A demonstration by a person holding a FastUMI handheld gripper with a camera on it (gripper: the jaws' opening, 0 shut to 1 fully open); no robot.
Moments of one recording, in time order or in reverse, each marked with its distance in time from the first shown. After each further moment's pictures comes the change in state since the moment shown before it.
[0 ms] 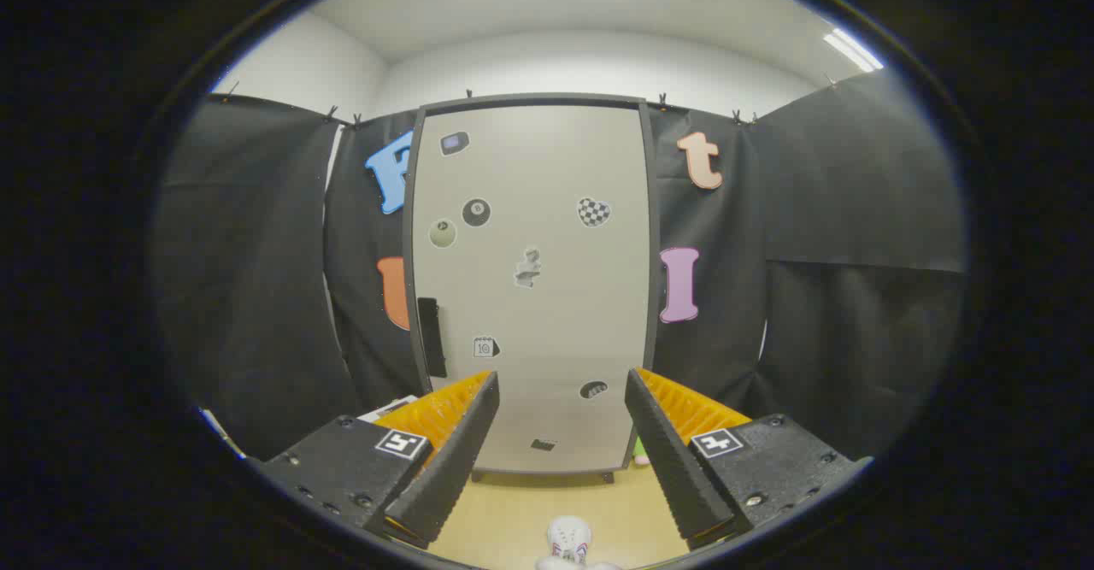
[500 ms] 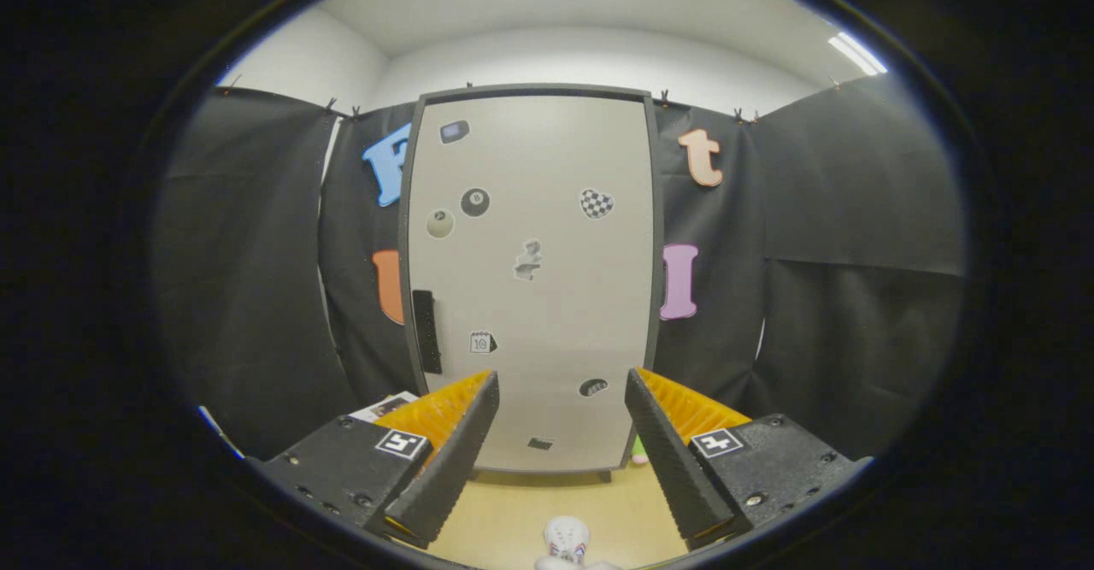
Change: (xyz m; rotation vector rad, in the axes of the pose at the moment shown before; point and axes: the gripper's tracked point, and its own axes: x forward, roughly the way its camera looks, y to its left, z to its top) arm 0.012 0.003 -0.005 -0.017 0.014 -0.021
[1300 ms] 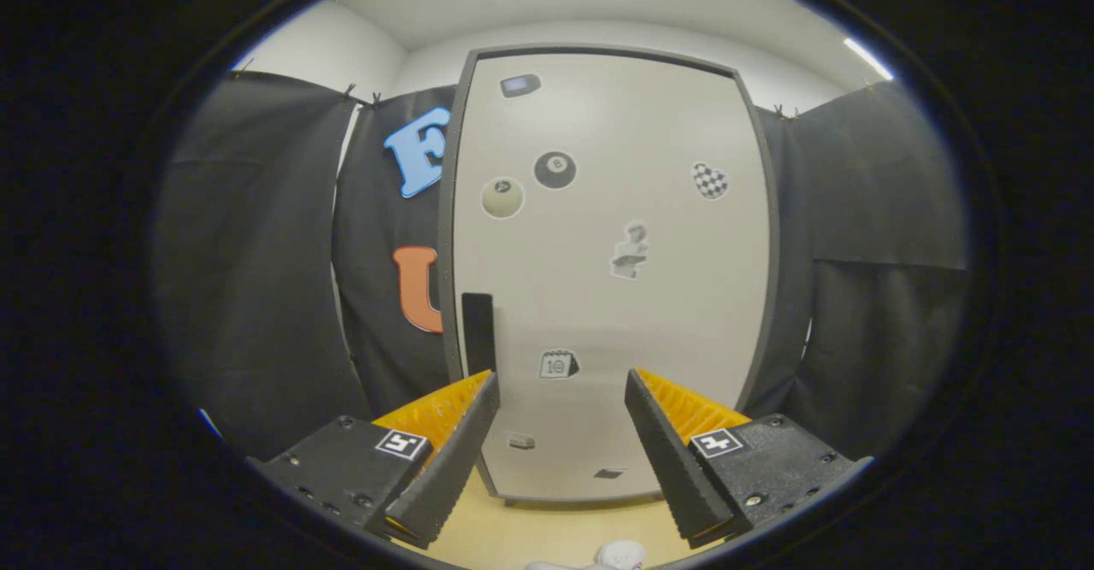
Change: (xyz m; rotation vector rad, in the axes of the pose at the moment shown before) arm 0.117 0.124 -0.008 -0.004 -0.006 0.092
